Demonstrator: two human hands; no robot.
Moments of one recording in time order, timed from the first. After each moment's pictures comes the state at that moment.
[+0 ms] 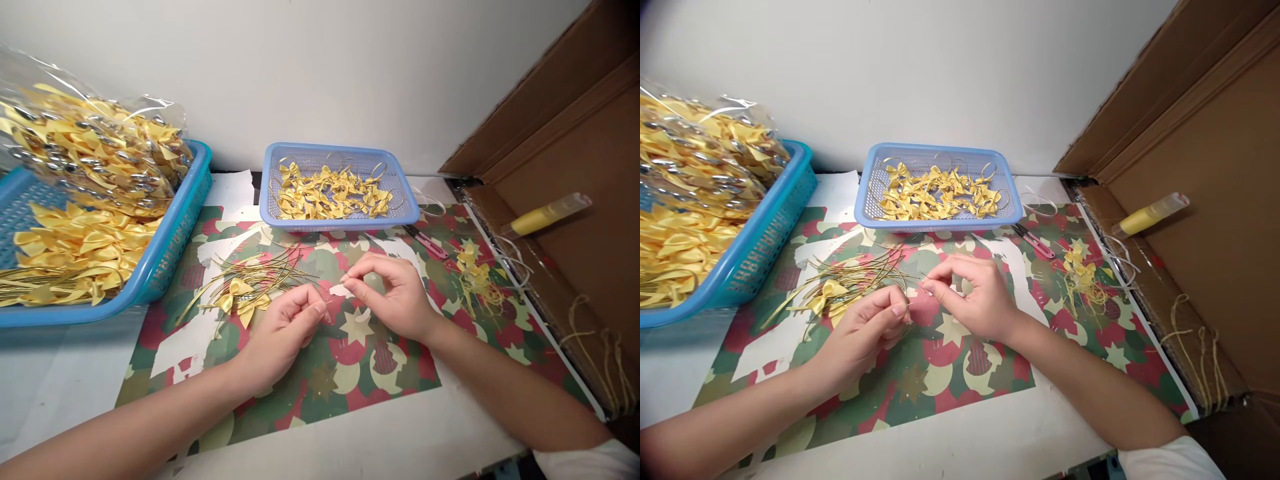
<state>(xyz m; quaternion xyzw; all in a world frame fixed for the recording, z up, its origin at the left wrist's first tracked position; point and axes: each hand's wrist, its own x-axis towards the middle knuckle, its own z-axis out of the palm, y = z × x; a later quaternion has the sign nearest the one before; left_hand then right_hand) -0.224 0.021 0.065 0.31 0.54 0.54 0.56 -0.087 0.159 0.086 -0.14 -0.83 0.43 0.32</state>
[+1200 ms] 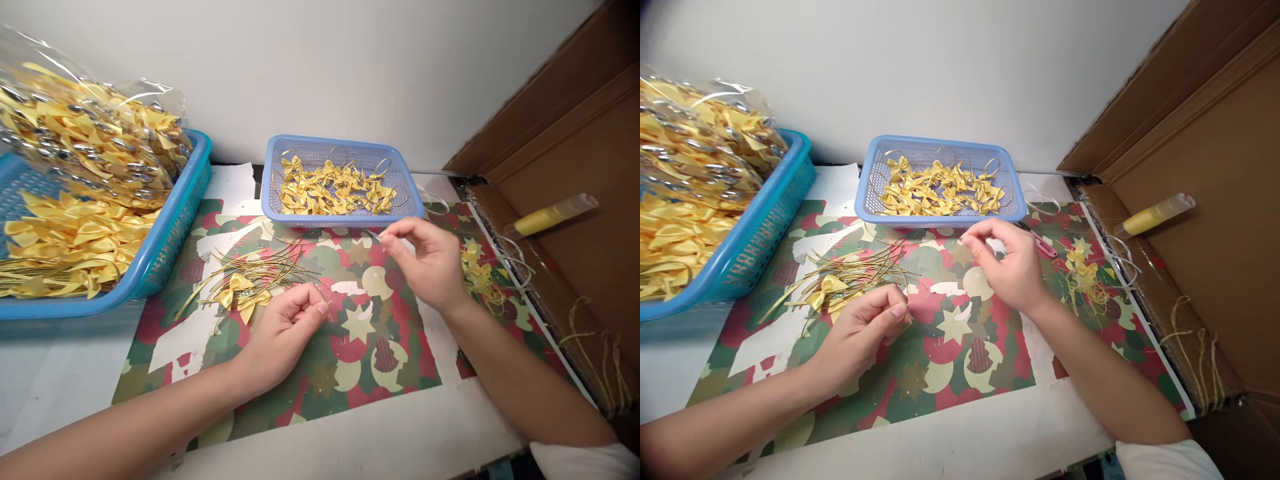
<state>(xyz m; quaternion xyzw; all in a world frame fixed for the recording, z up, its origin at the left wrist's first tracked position) -0.224 0.018 0.063 0.36 0.56 0.55 0.50 -0.079 0.196 0.096 -0.23 -0.82 0.36 0.38</state>
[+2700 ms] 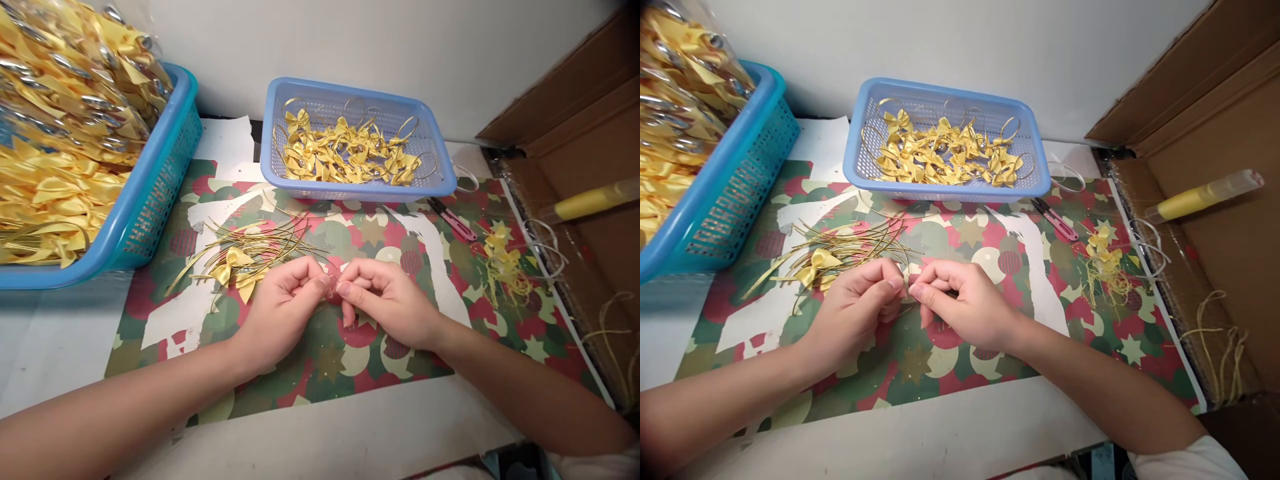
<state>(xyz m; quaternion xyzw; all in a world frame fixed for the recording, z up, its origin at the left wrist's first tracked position) -0.222 0.026 0.068 0.29 0.59 0.57 0.49 -0.090 0.135 0.077 -0.22 -0.69 0.68 0.05</state>
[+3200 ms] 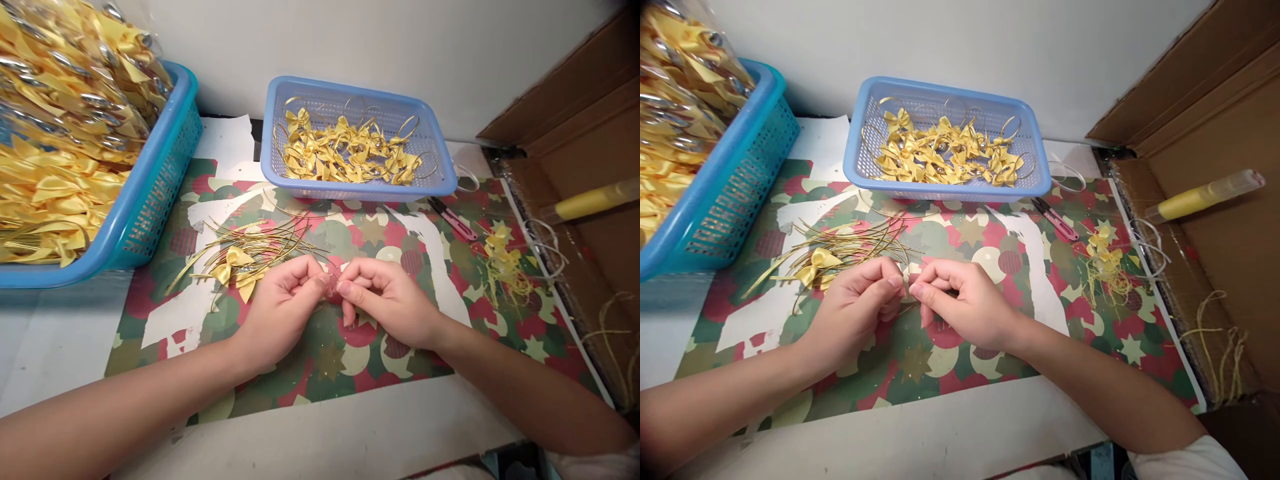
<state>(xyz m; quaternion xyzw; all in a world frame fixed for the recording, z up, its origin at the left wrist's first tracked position) -0.222 0.025 0.068 0.29 0.61 0.57 0.48 -0.089 0.135 0.079 -0.22 -0.69 0.69 0.05</state>
